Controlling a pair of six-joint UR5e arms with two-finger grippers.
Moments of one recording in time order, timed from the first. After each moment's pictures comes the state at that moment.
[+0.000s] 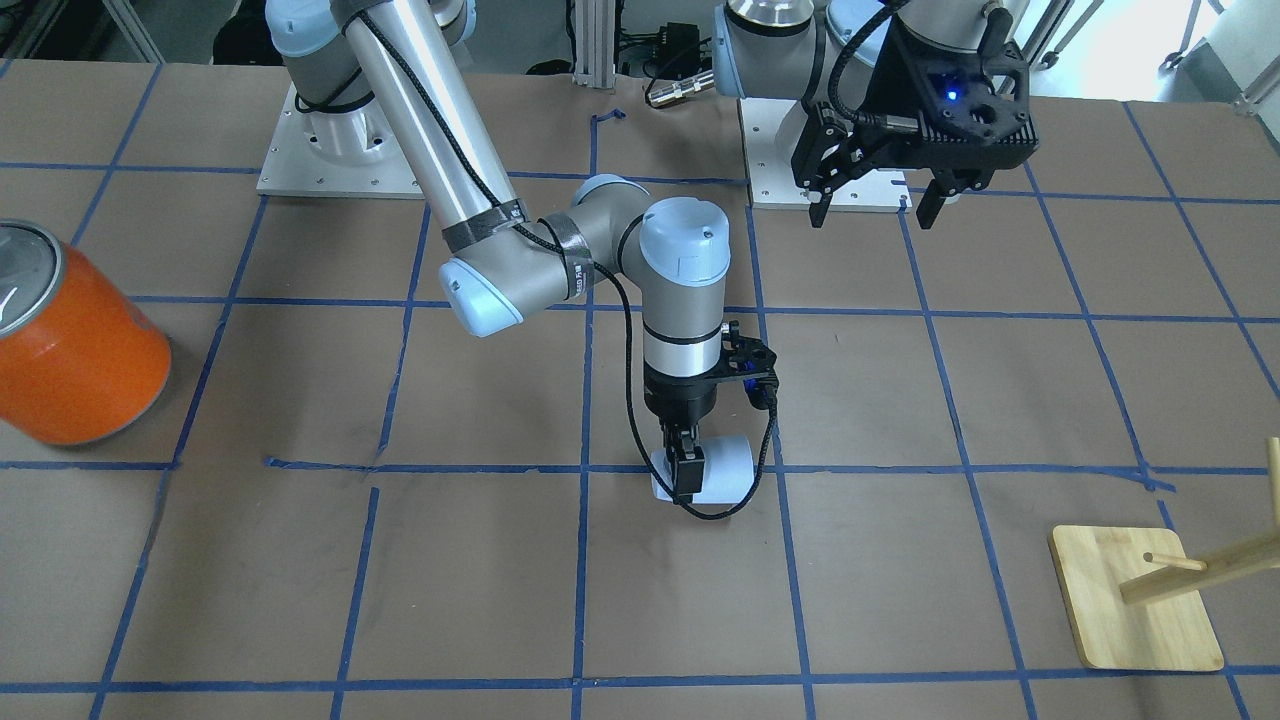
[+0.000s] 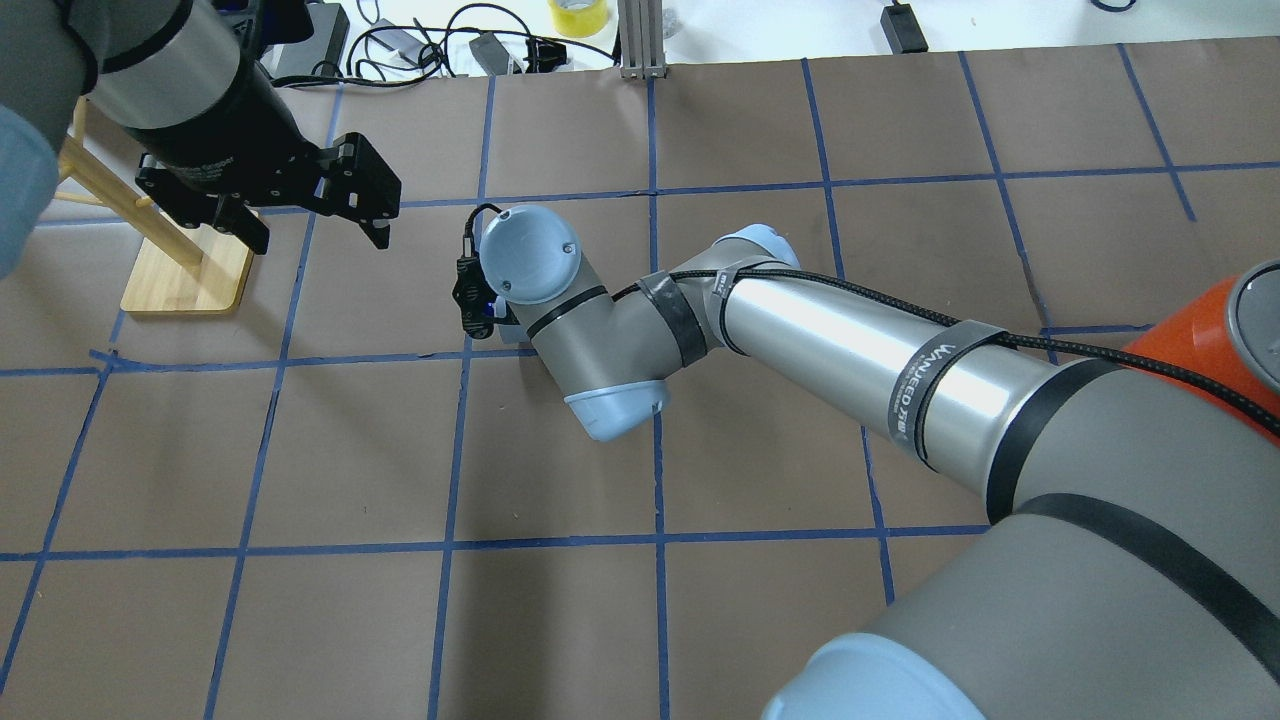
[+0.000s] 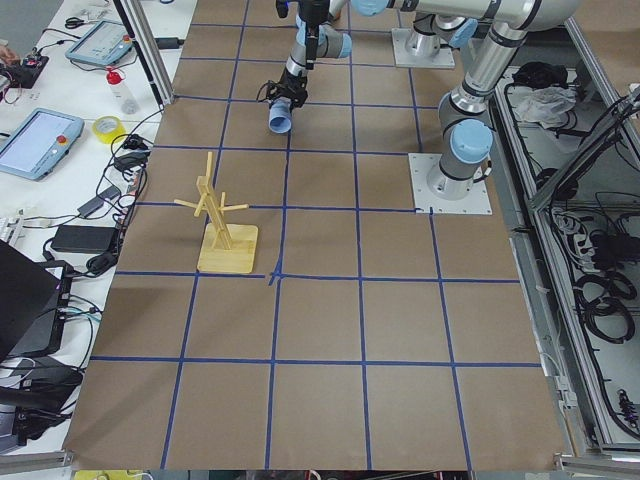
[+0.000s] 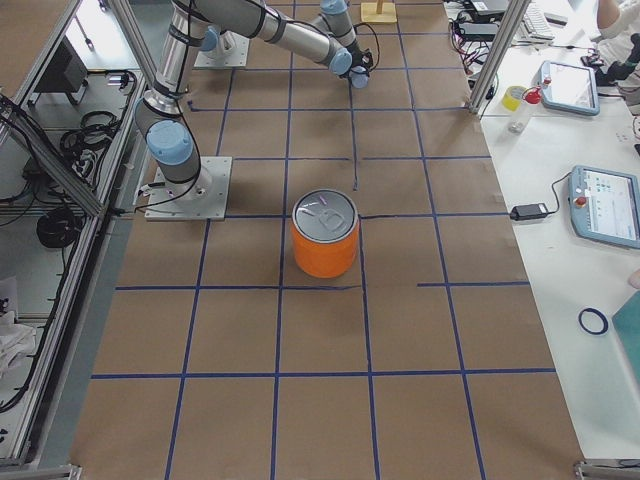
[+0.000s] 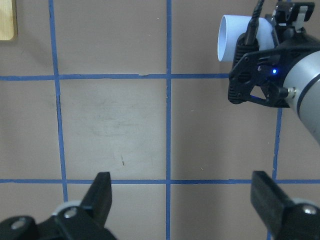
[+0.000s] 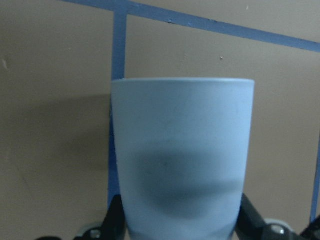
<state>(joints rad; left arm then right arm) -1.59 -1.49 -1.58 -1.56 1.59 -0.03 2.13 -0.94 1.61 -2.58 -1.70 -1.12</state>
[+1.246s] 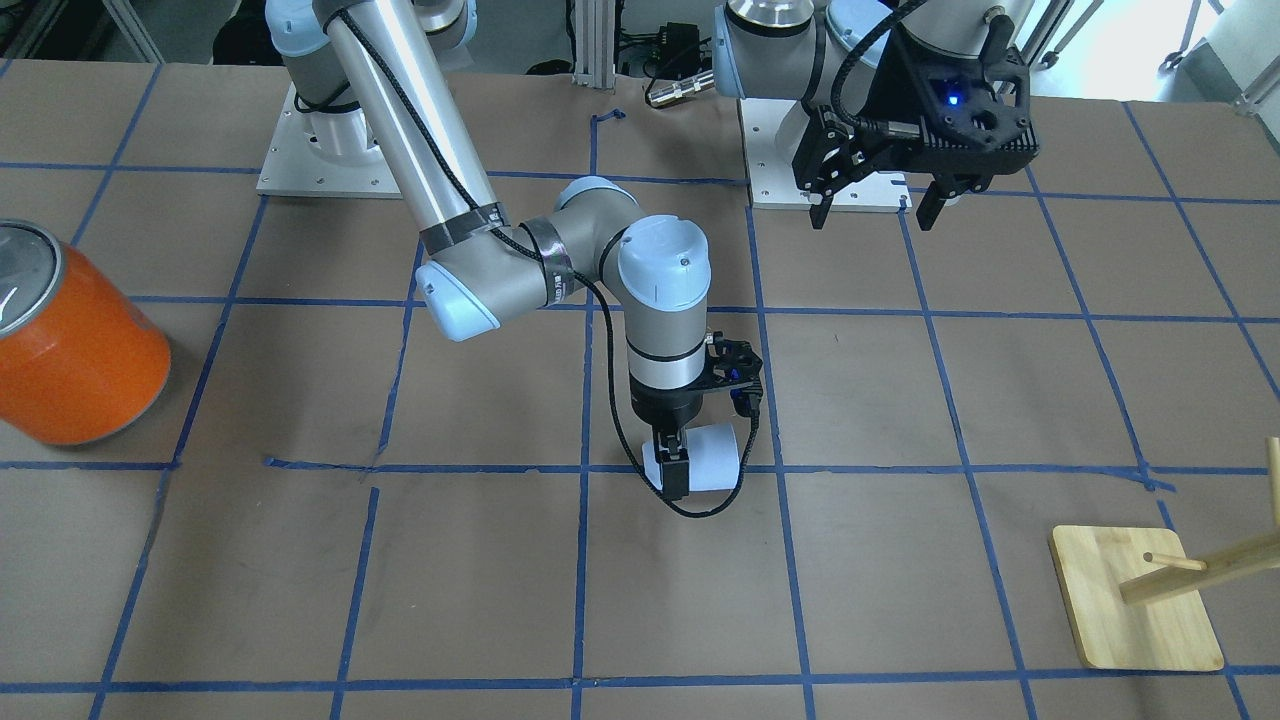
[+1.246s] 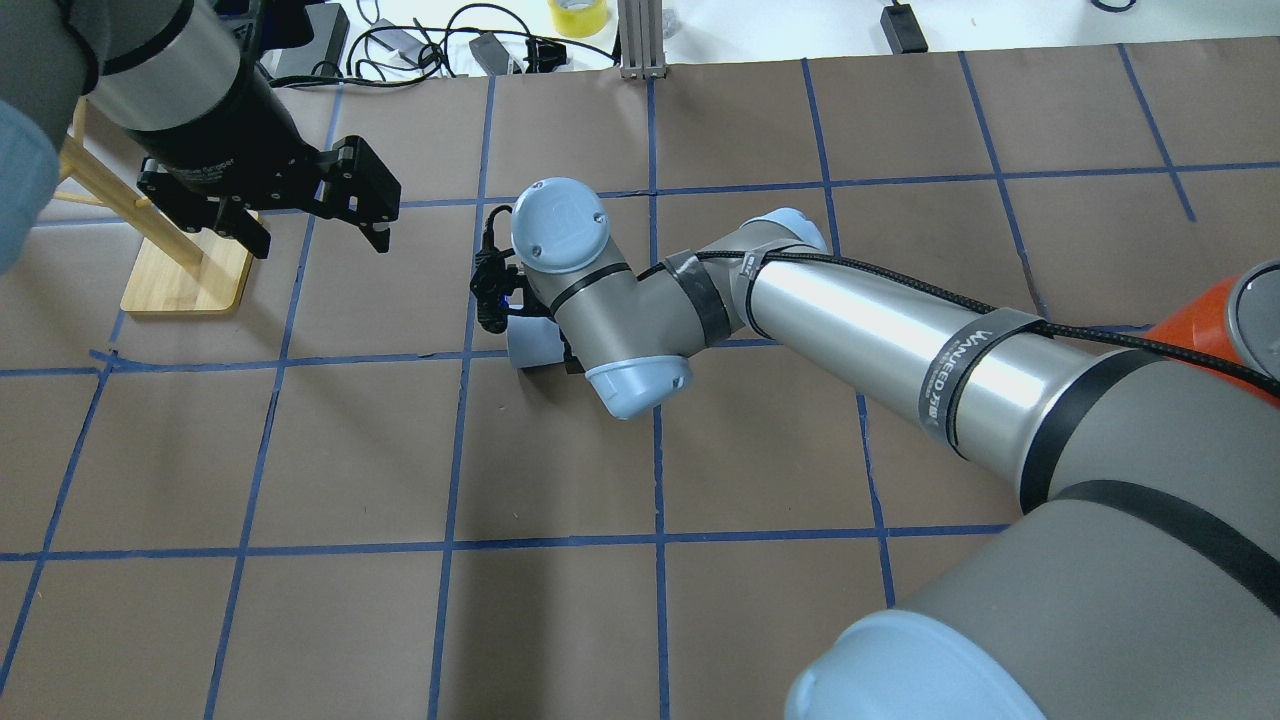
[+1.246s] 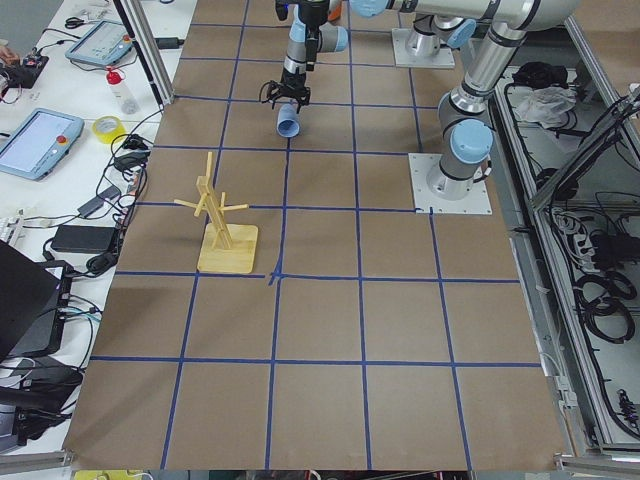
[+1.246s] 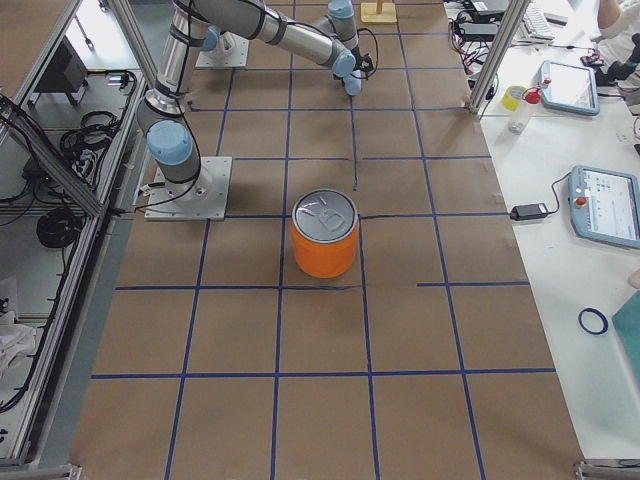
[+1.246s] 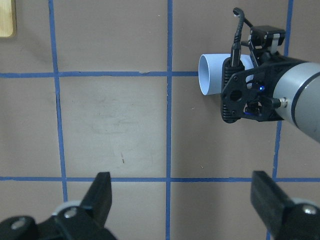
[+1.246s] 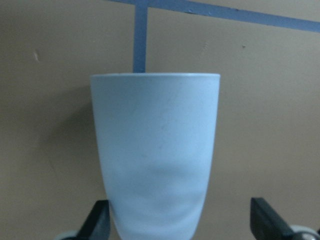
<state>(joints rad) -1.58 -1.50 -1.58 -1.57 1.56 -0.03 2.07 -0.98 1.60 -2.48 -1.61 -1.12</state>
